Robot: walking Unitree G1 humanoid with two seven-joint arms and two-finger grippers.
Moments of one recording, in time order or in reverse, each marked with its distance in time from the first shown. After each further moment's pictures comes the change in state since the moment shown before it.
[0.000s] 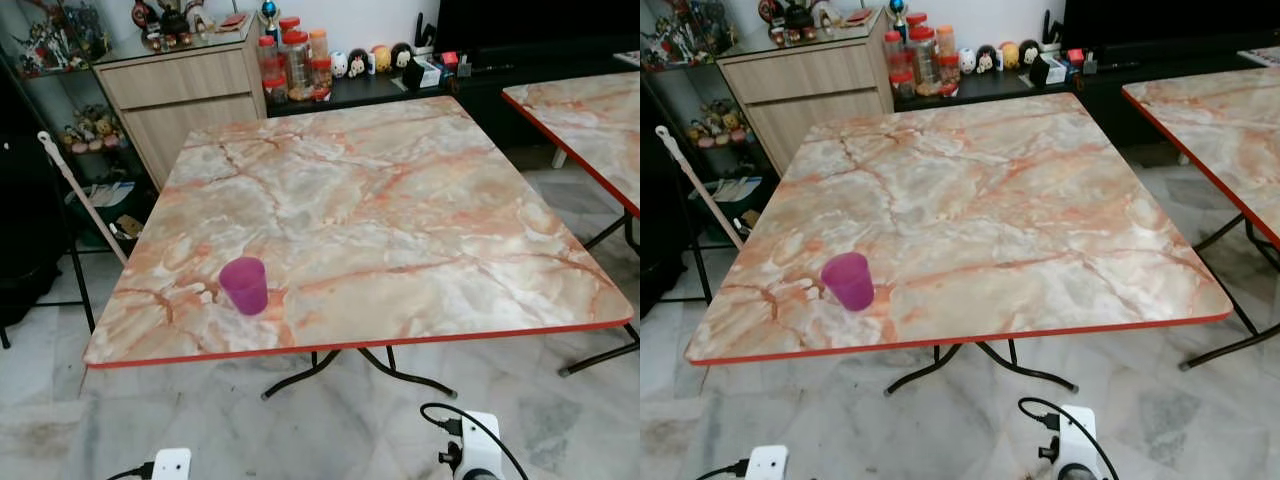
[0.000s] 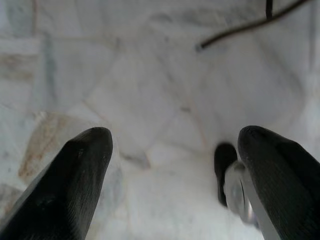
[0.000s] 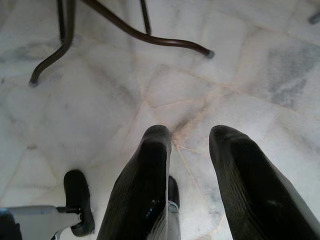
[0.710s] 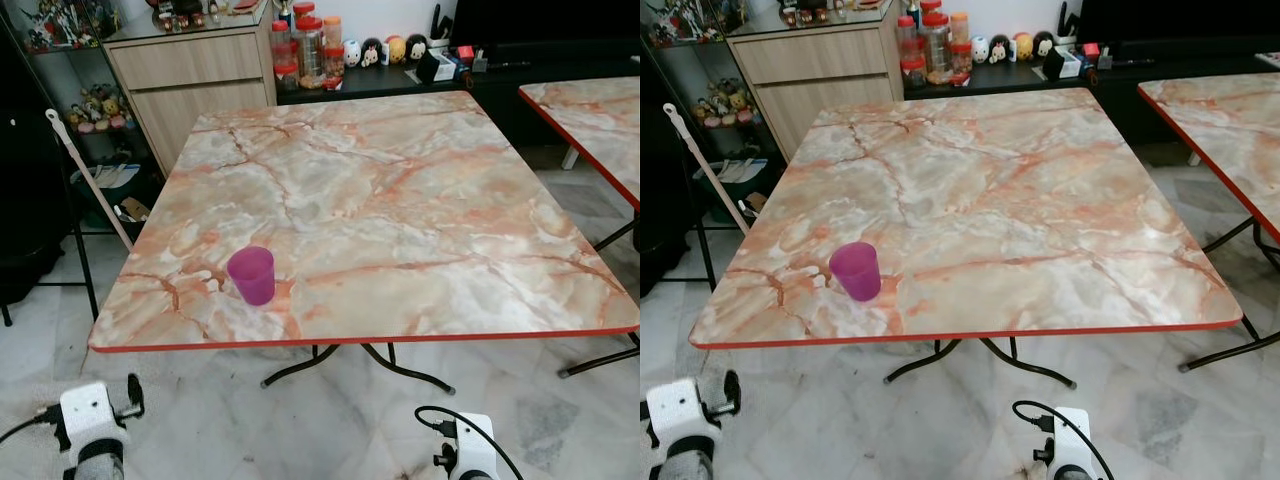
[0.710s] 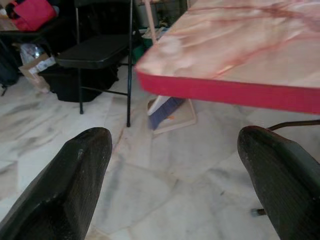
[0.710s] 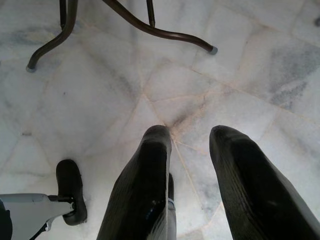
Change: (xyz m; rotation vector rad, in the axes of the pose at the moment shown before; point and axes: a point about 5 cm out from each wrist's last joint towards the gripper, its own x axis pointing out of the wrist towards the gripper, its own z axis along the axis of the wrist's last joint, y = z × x) left arm -0.011 0.050 0.100 -0.116 -0.584 0.268; right arm 0.000 -0.002 -0.001 -0.020 0.005 0.012
